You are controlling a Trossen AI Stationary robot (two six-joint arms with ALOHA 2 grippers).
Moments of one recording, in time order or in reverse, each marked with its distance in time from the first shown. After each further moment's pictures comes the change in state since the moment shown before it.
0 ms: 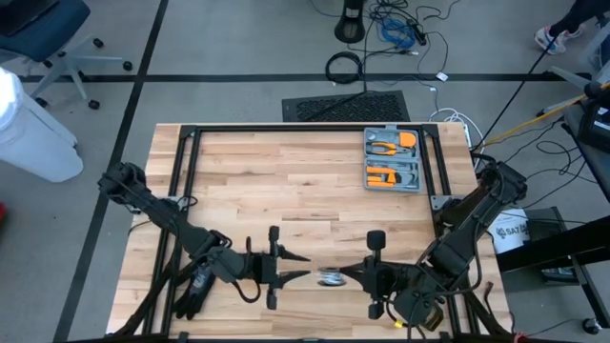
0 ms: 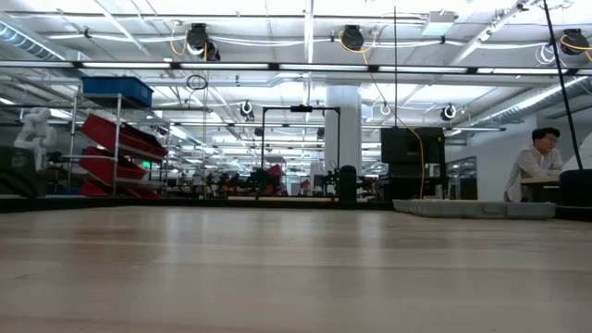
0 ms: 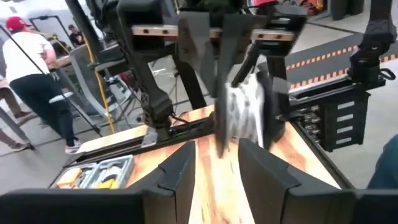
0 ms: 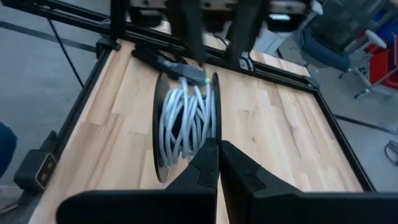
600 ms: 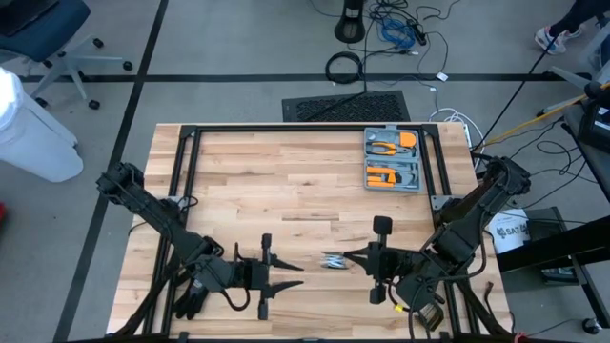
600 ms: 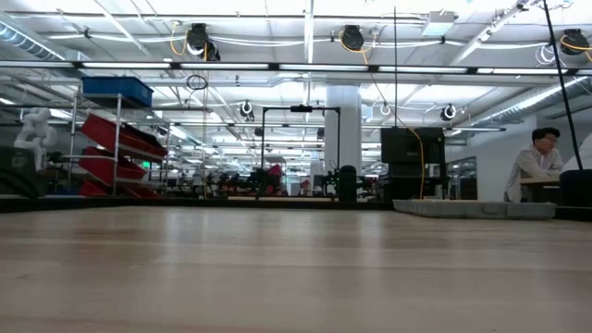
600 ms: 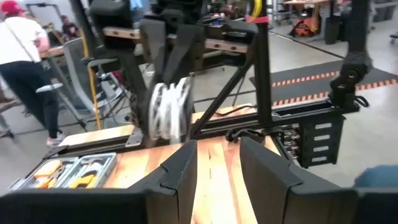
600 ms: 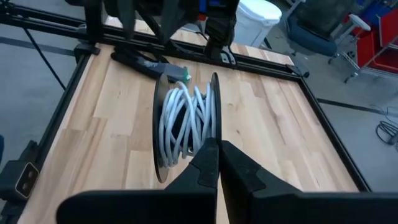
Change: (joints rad) left arm -0.068 -0.011 0.000 0.025 -0.053 -0.112; right arm -0.034 -0.064 0.000 -0.089 0.014 0.079
